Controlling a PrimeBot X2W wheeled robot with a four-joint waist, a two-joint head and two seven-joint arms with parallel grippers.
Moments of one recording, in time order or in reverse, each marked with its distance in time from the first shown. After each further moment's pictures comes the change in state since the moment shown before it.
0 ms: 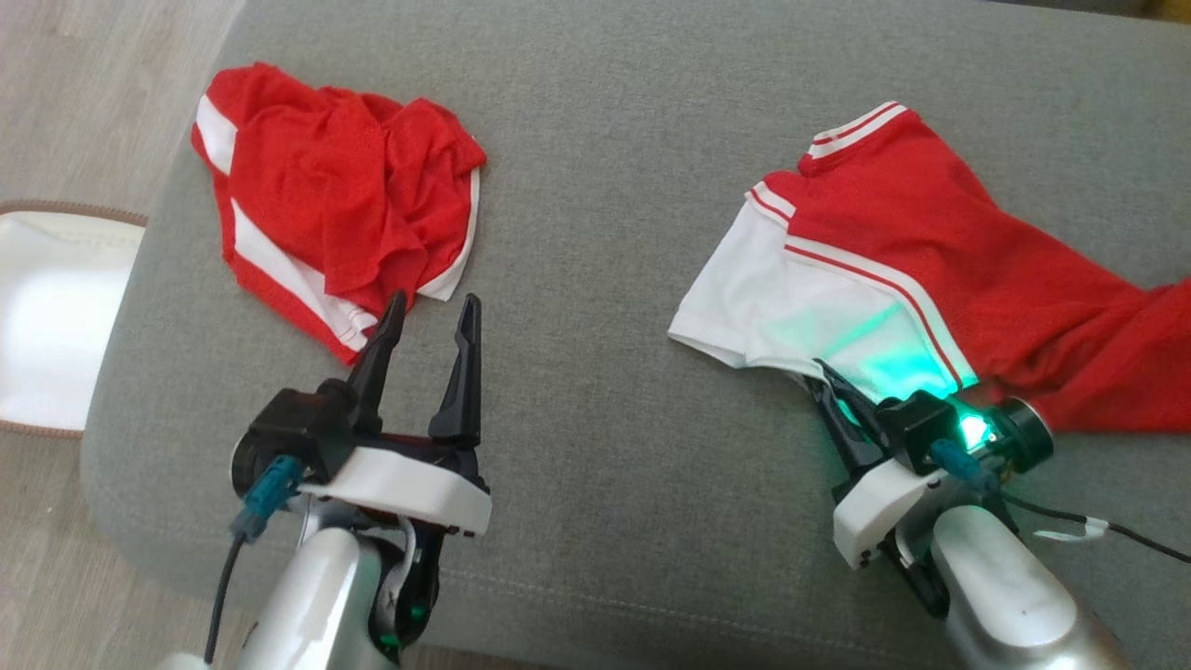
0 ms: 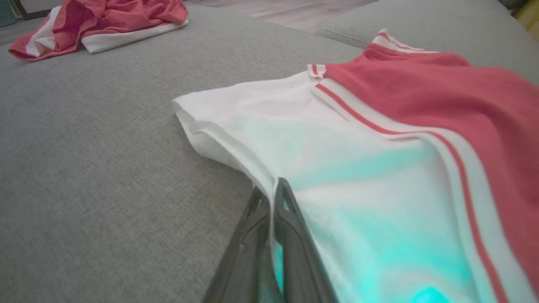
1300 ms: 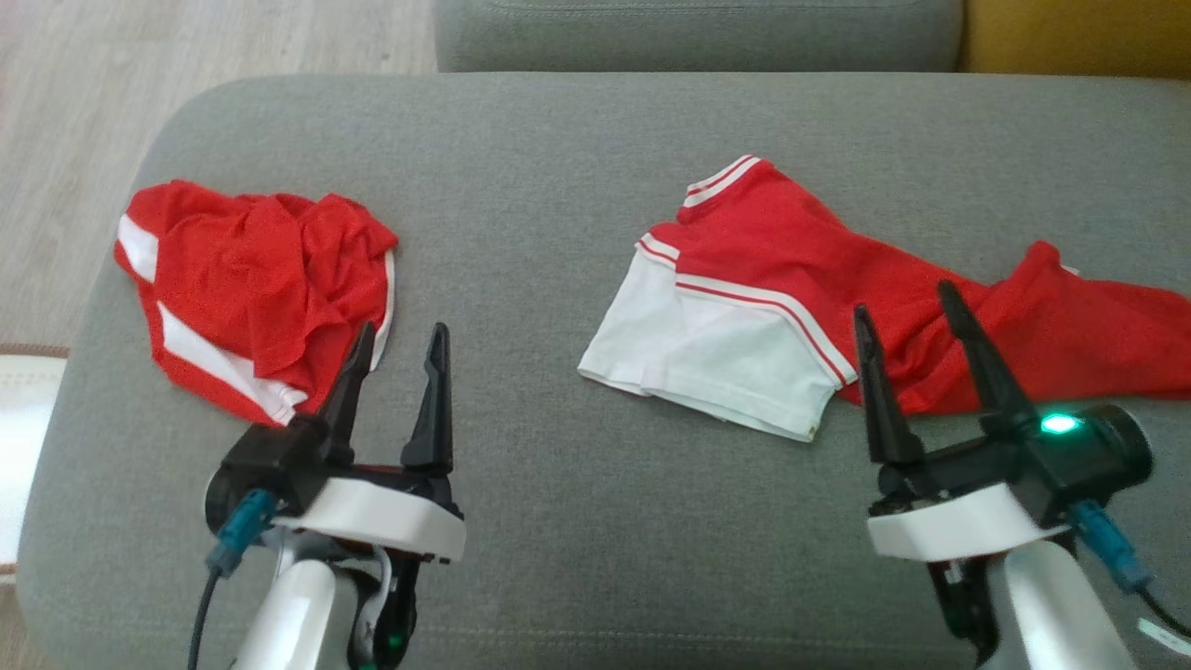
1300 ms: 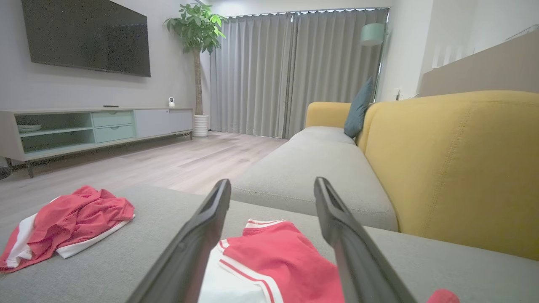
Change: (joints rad) left arm 0.071 0.000 0.064 -0.023 0.027 -0.017 0.000; right arm 0.274 0.101 -0.250 -0.627 0.011 0.000 -0.008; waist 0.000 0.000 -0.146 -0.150
